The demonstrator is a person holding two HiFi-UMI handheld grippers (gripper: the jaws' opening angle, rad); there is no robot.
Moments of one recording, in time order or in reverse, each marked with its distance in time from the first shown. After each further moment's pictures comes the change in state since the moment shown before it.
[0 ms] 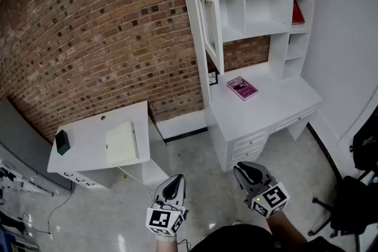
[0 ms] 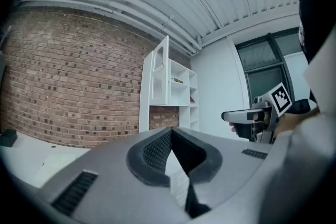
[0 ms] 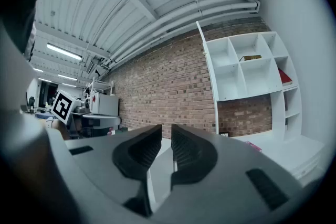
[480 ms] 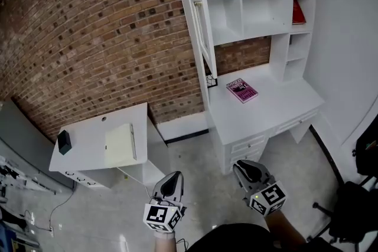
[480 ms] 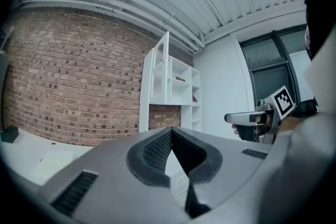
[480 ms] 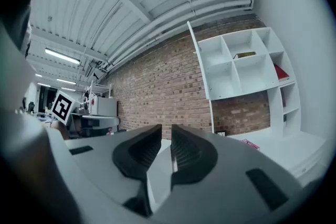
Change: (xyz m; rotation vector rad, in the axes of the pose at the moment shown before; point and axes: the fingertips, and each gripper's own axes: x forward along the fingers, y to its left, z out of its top) left arm 0.040 -0.024 0.000 -0.025 0.015 0.031; right arm -0.014 -0.051 0.003 0.018 0.003 -0.002
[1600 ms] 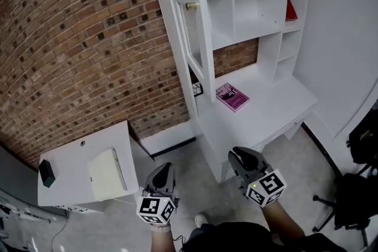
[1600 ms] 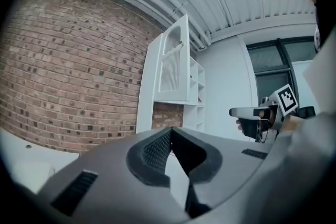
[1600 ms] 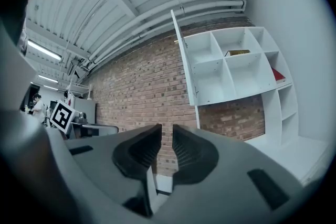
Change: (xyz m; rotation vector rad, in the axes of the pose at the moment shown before) left arm 0.181 0.130 -0.011 -0.052 0.008 -0.107; right arm 0.155 -0.110 0.020 0.001 -0.043 -0.166
